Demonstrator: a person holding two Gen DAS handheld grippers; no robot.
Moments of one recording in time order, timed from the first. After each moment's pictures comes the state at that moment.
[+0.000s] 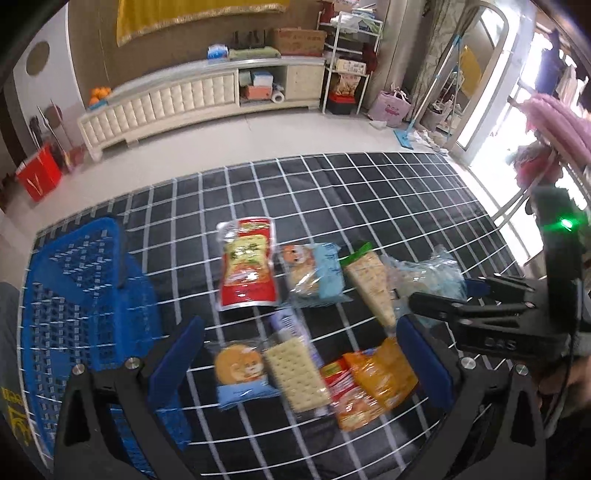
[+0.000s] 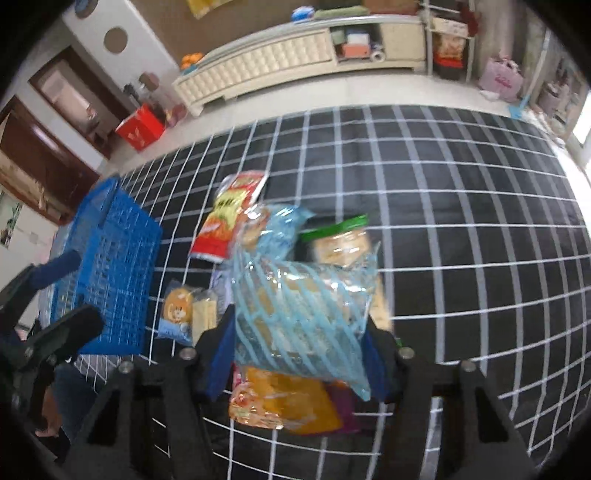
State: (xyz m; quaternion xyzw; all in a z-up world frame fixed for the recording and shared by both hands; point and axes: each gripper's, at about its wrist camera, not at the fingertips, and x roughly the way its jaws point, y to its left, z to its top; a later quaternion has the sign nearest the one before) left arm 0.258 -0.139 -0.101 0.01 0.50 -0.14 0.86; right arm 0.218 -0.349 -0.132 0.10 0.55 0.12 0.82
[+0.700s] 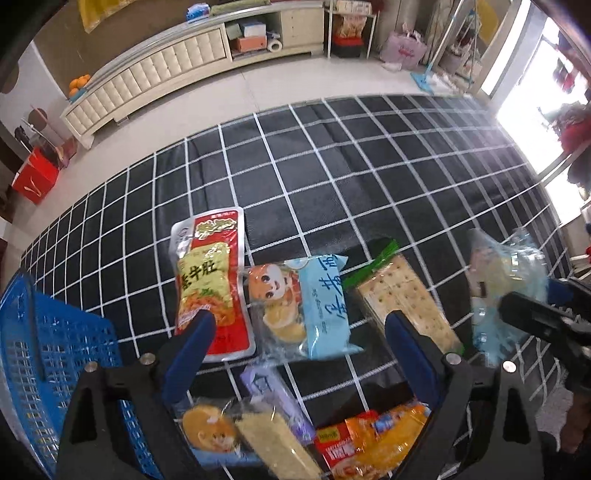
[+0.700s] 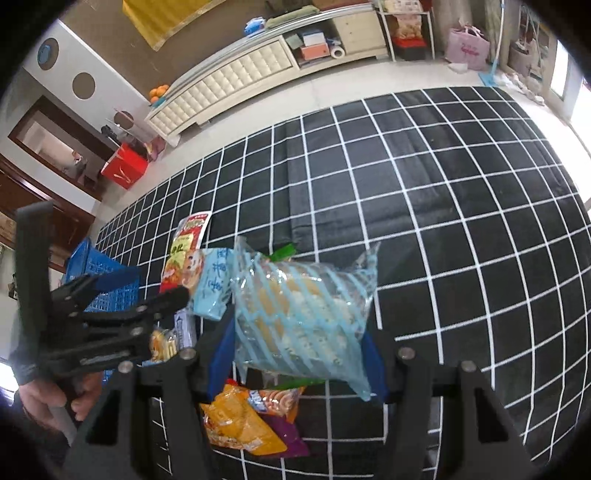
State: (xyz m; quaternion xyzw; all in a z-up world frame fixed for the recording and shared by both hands) left arm 0.352 -0.212 -0.181 0.09 0.58 -0.11 0.80; right arm 0.256 -0.401 -0.162 0.16 0.55 0.10 0.81
